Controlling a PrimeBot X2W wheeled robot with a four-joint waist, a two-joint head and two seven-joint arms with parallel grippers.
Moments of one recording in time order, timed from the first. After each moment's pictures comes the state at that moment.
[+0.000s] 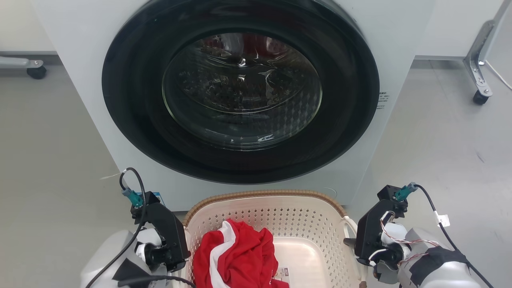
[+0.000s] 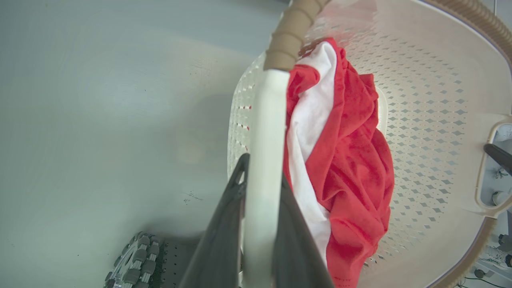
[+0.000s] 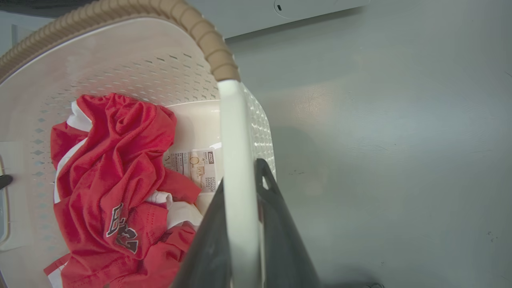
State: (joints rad) left arm -0.75 0.03 -0.37 1.30 -0.85 -0.12 0.66; right arm -0.73 -0.06 0.48 1.22 0.78 0.13 0.54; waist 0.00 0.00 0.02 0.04
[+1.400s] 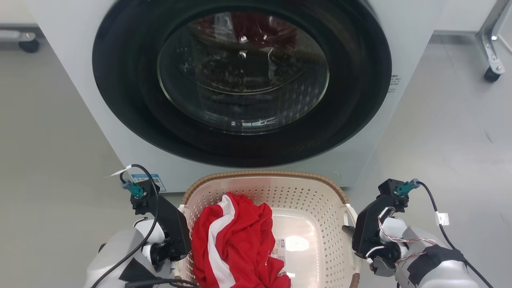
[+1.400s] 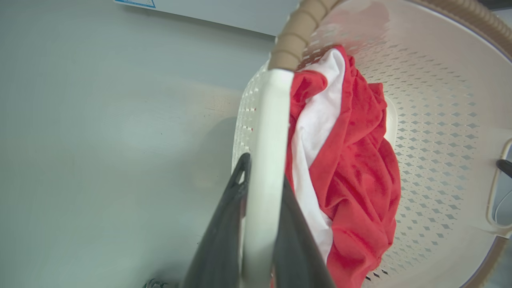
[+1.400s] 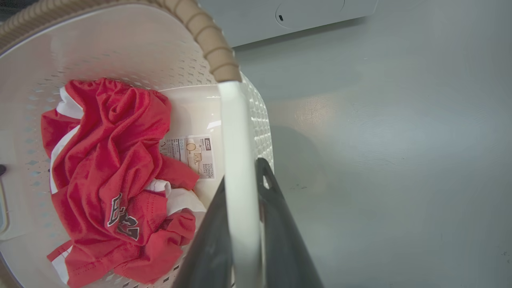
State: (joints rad) left arm -0.74 0.03 -0.41 1.27 -0.81 -0.12 0.44; right arm -0.73 -0.06 0.51 1.20 0.80 0.13 0.43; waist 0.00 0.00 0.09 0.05
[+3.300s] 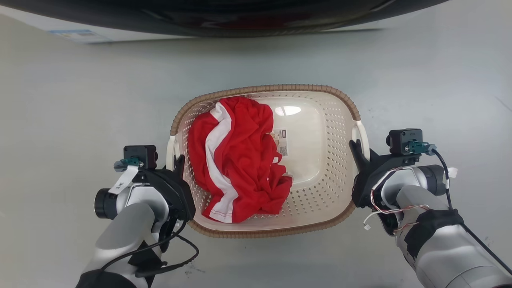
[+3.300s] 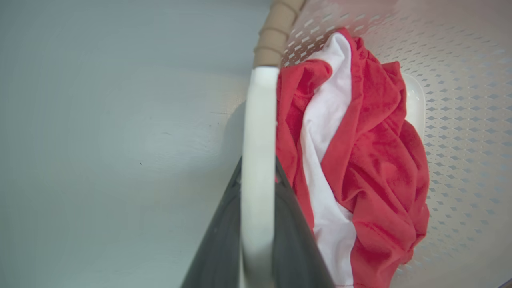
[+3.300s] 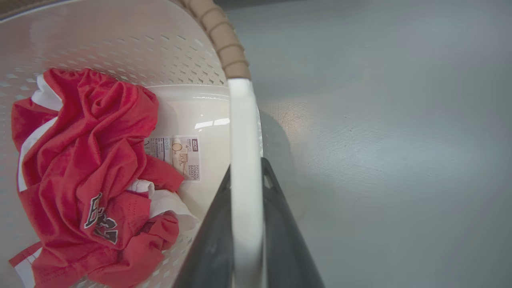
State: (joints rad) left arm -0.80 0.03 -0.50 1.18 -0.68 -0.10 -0.14; right arm -0.86 -0.08 0.61 1.14 0.62 0.11 -0.13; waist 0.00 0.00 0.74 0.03
